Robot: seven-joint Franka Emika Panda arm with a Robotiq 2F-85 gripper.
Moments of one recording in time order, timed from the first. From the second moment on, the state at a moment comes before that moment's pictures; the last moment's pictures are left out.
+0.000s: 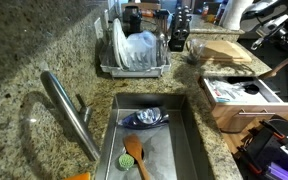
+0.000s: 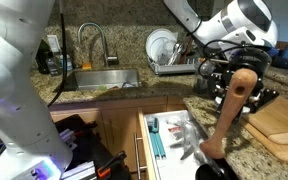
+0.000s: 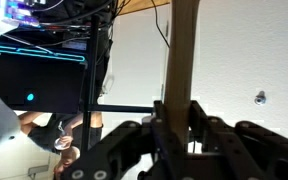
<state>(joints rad) -0.21 0.56 -0.42 -1.63 -0.55 1.28 2.31</state>
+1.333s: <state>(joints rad) -0.13 0.59 -0.30 -1.62 -0.49 1.58 2.17</state>
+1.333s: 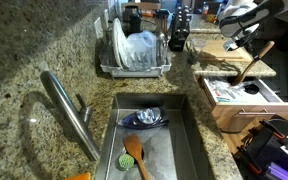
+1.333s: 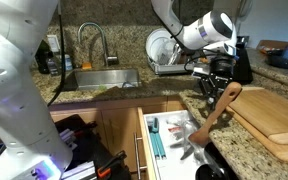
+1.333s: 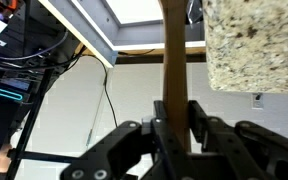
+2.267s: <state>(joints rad) -0.14 0.59 -0.32 -1.60 -0.50 1.56 2.11</state>
